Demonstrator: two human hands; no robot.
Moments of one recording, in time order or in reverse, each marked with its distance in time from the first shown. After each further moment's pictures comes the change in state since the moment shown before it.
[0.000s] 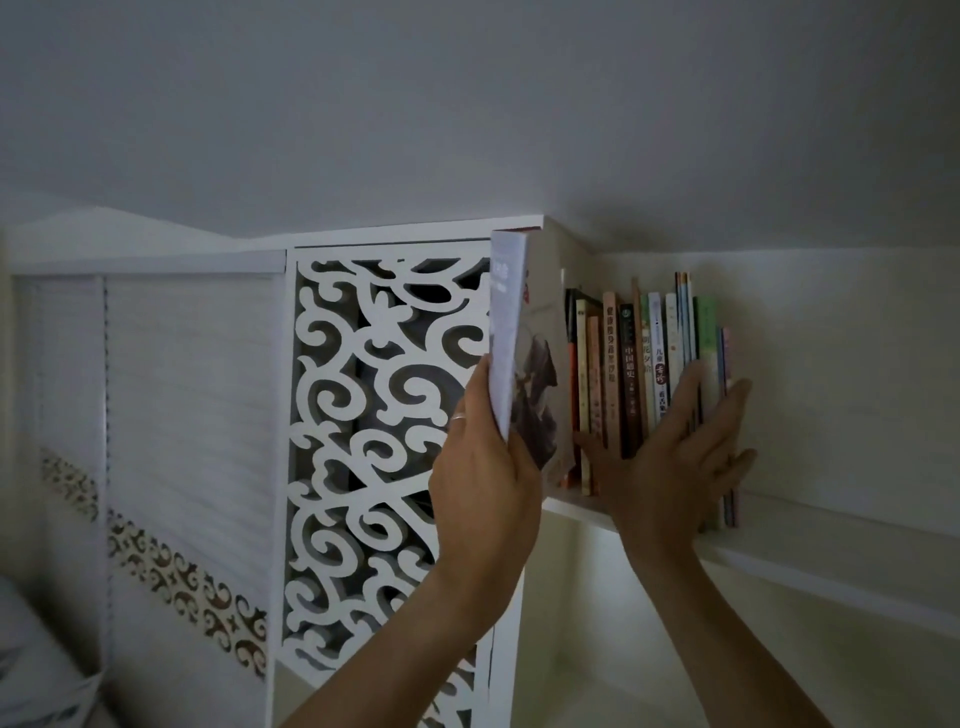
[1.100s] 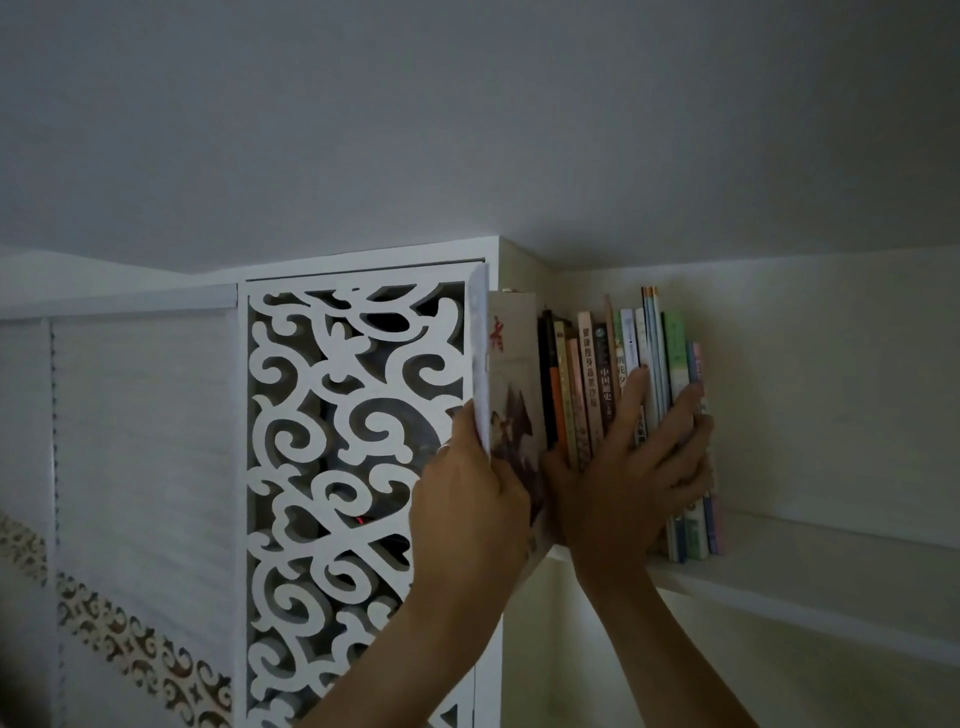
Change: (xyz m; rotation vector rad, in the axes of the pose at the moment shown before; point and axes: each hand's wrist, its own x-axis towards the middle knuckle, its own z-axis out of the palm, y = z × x) left_hand 0.022 -0.001 0.026 0.087 -0.137 -0.055; right_hand 0.011 -0.015 0.028 -0.211 0.080 0.042
